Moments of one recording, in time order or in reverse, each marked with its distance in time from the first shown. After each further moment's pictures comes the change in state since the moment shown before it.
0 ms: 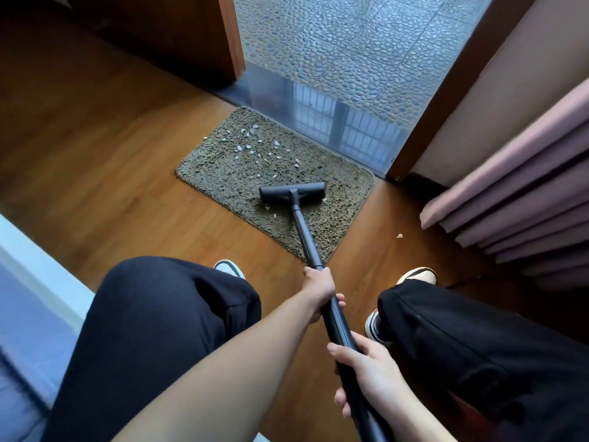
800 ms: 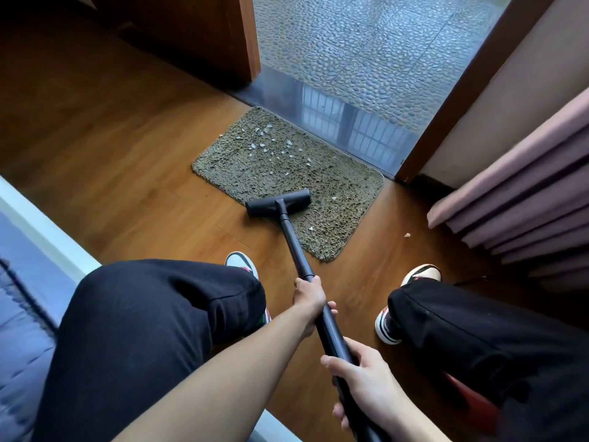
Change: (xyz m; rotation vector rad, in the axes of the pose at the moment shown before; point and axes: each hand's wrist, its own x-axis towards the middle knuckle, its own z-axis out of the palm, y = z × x) left_hand -0.021 -0.045 -0.042 -0.144 0.094 0.047; right_hand -0.025 0.023 0.031 -0.162 -0.052 -0.010
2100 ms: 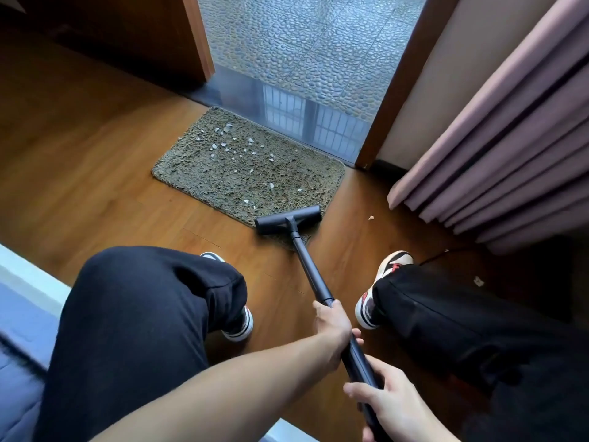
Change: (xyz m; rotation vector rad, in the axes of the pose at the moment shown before) left_hand -0.071 -0.071 0.061 0.113 -0.083 -0.089; right_hand -0.052 0.059 -0.047 -0.016 0.128 0.137
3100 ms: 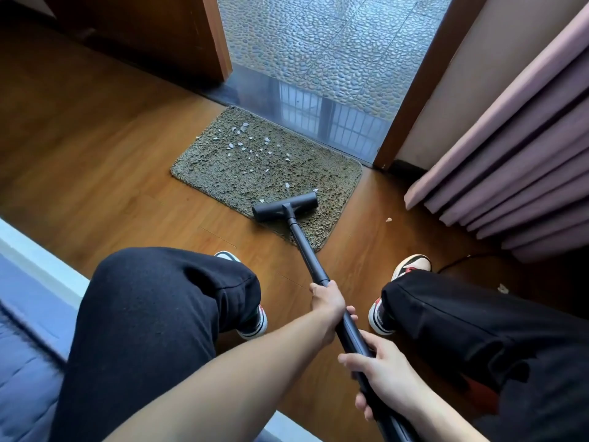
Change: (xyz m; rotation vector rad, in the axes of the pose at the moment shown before) left_hand 0.024 0.044 -0.023 -0.040 0.007 0.002; right_hand 0.027 -0.036 0.014 0.004 -0.077 -0.074
